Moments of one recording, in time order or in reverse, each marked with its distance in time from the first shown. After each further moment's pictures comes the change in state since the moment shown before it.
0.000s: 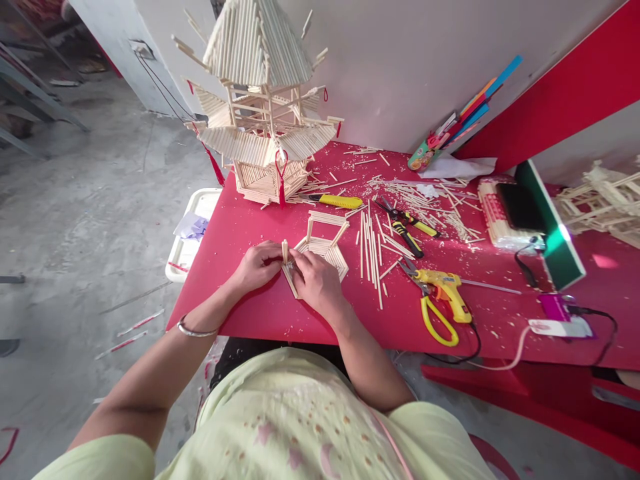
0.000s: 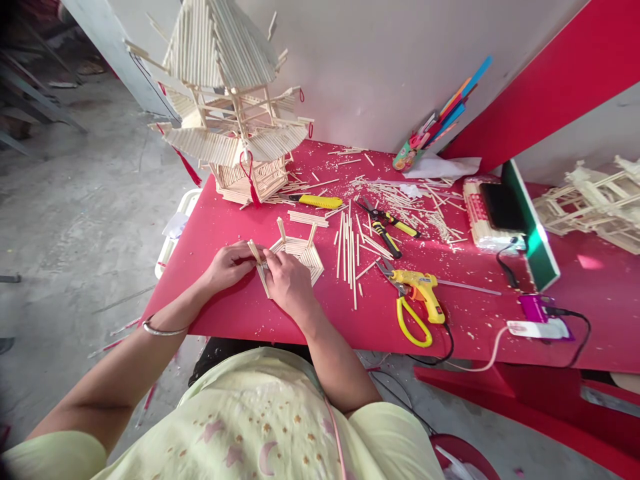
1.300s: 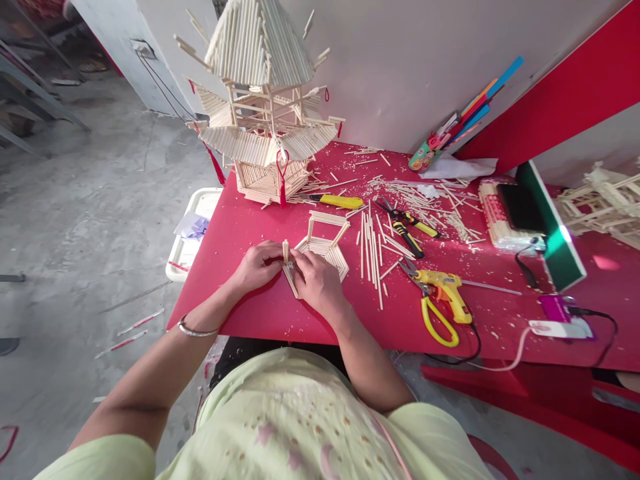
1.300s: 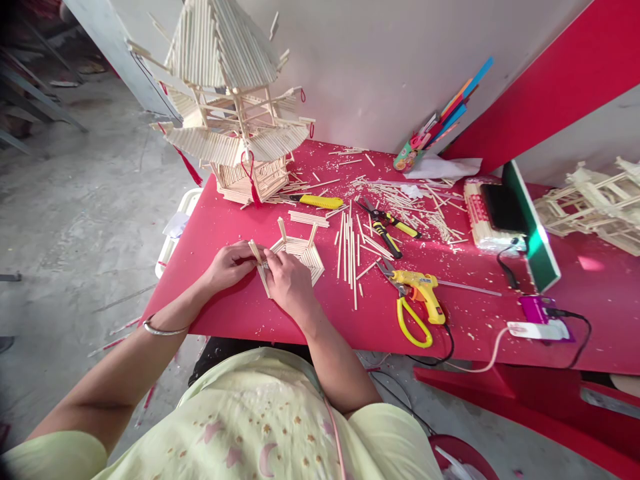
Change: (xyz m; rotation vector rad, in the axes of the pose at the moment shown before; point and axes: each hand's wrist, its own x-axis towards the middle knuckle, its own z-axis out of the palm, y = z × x) left_hand 0.000 0.001 -0.001 0.004 -0.018 -0.004; right_hand 0.000 -0.001 -0.003 -0.001 -0.015 0.008
